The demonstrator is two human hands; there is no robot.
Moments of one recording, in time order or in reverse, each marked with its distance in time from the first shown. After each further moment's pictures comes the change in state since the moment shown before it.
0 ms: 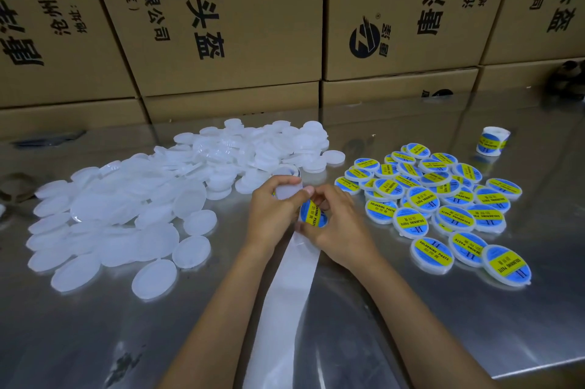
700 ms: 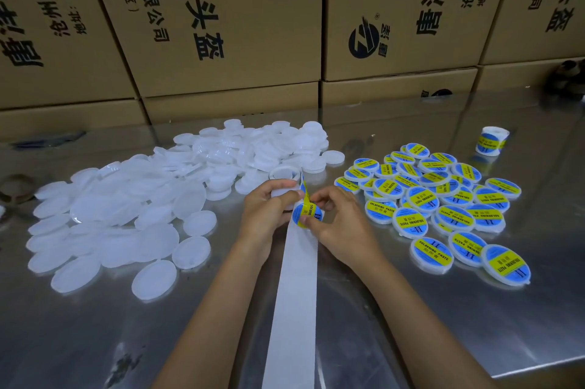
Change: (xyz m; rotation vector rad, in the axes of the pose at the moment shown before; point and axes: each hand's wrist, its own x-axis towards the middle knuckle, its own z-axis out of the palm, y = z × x) left_hand -0.005 0.011 -0.011 -0.158 -0.070 -0.183; right_hand 0.001 -0.001 -0.003 -0.004 0.064 0.037
